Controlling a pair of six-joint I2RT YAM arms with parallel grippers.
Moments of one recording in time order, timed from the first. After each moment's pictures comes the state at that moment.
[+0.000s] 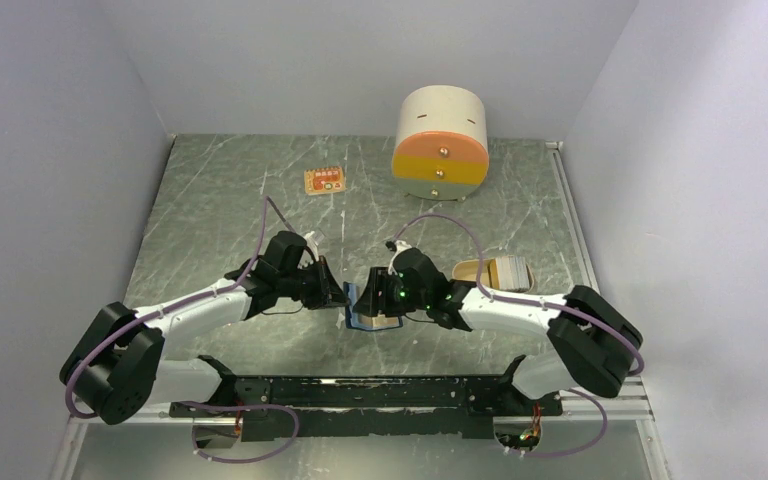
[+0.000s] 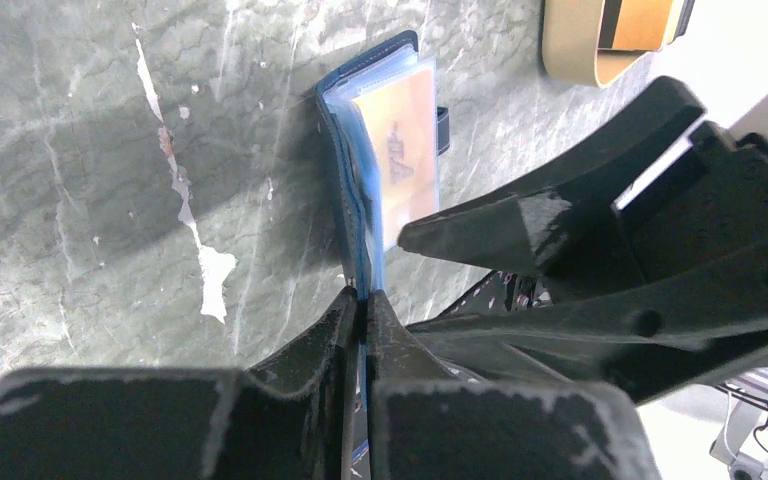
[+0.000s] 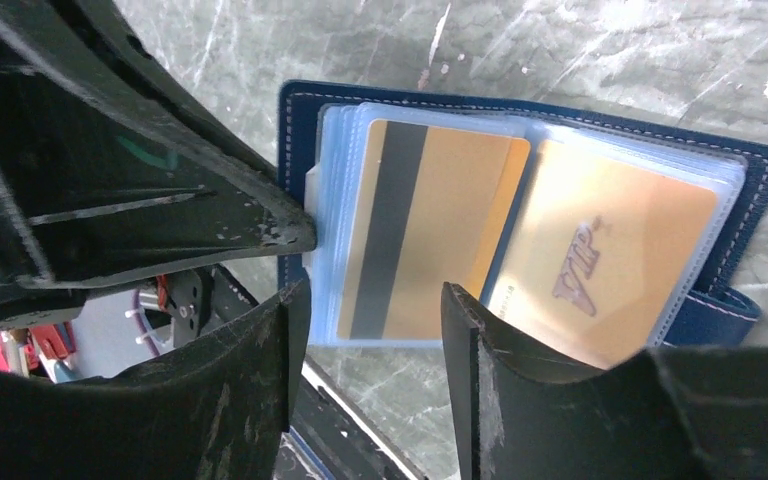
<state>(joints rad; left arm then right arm) -0.62 1.26 0.55 -0.04 0.41 -0.90 0.90 1.41 0.60 0.15 -0.17 0.80</state>
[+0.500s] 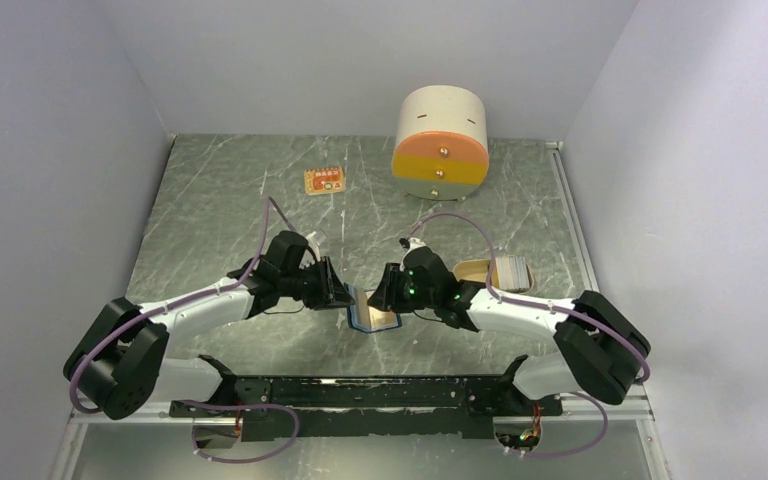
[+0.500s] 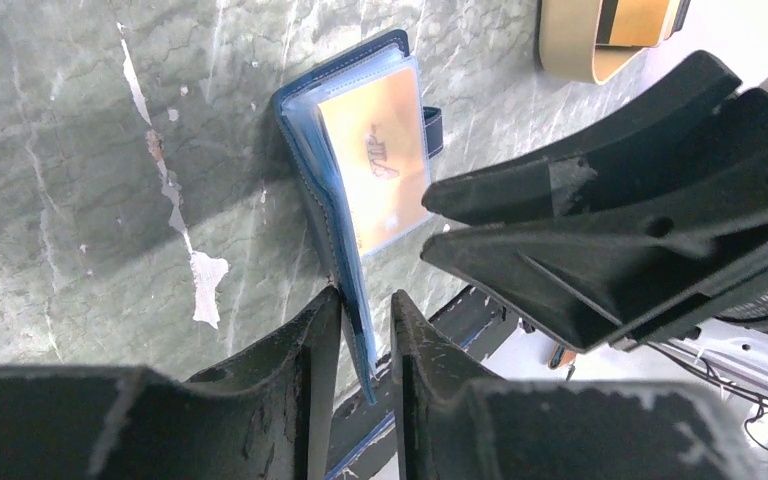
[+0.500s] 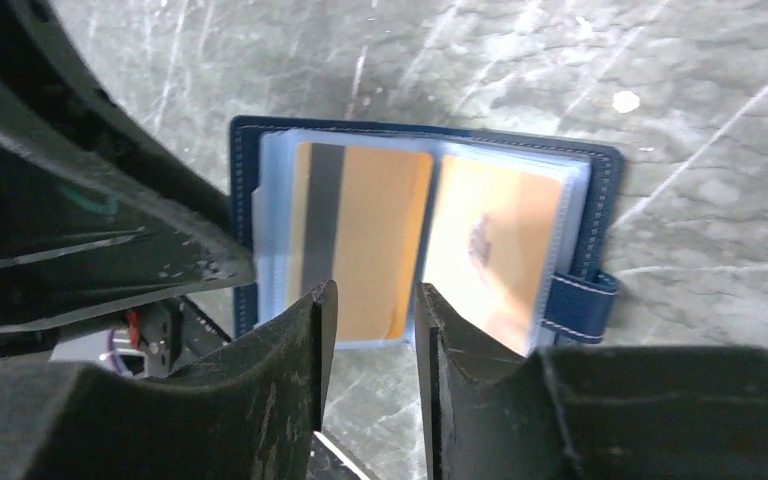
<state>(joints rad) -0.62 1.29 0.55 -0.02 0.43 -0.89 0.85 1.35 0.56 0.13 -0.11 0.79</state>
